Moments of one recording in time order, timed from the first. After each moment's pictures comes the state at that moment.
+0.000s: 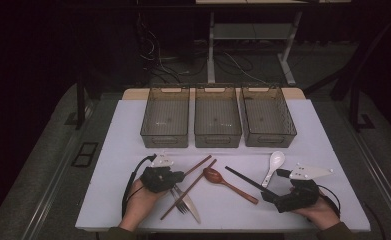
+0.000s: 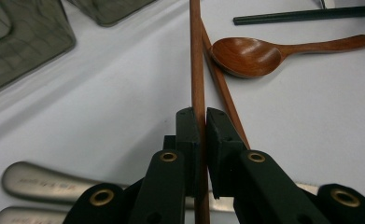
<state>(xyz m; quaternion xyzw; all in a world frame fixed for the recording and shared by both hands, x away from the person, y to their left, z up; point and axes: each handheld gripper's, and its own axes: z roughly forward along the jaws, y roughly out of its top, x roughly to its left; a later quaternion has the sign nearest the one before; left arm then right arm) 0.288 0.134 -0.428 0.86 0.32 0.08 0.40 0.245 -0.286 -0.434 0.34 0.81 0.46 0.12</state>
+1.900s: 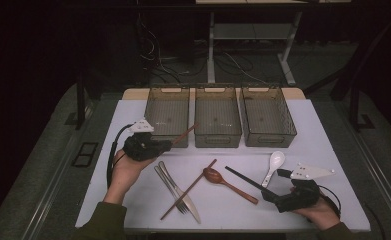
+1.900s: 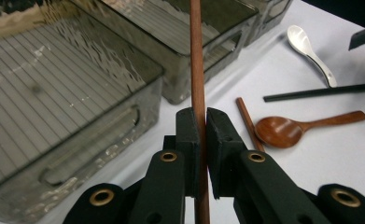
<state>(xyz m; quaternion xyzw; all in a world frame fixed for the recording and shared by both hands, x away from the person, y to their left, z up) 0.344 0.168 -0.363 0.83 0.33 0.10 0.44 0.245 -0.288 -0.435 0.35 0.81 0.46 0.12</state>
